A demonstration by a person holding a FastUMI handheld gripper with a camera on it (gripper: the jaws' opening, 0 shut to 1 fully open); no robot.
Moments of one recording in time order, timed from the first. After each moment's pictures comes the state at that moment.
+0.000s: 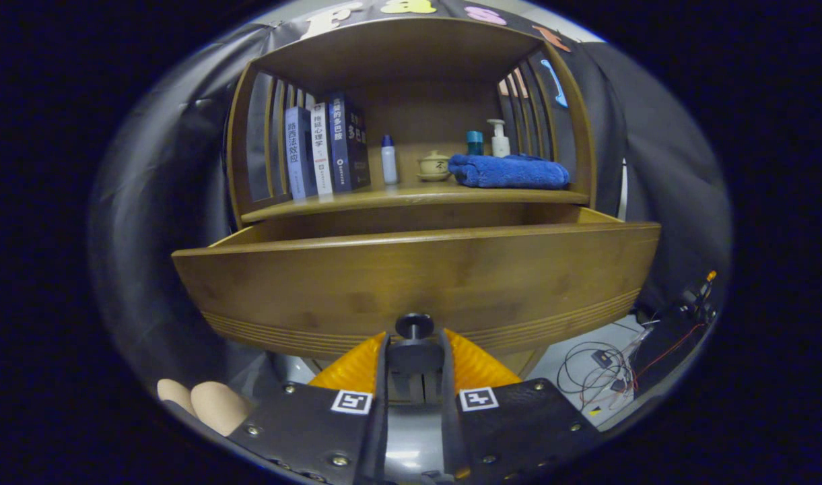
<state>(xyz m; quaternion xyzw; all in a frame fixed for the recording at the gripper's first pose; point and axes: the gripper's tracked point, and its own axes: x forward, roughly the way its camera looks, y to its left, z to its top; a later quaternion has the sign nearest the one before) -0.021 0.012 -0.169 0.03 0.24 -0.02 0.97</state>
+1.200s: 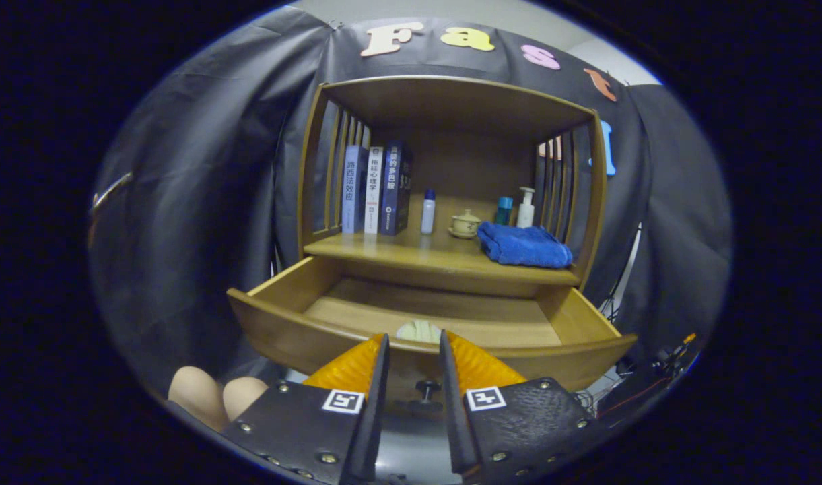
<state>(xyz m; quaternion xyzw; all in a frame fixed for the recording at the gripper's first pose) -0.041 0.045 -0.054 -0.06 0.18 0.03 0.98</state>
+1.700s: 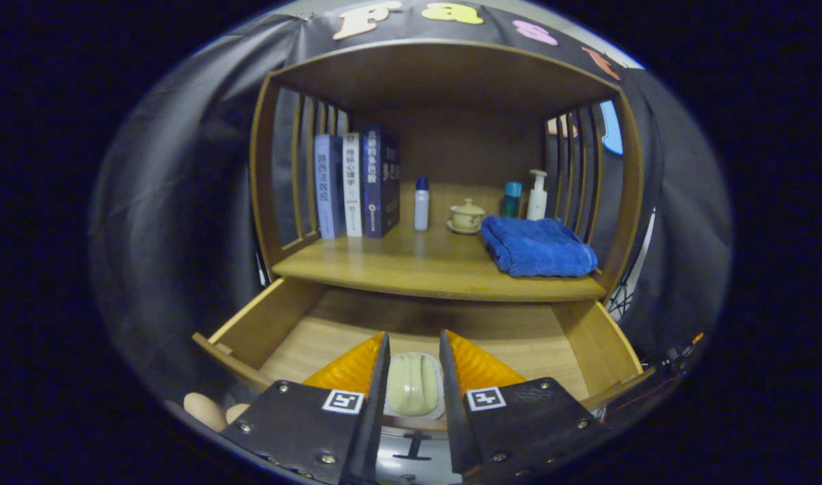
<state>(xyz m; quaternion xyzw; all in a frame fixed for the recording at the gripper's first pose) 0.056 0.031 -0.074 -0.02 0.26 0.02 0.96</state>
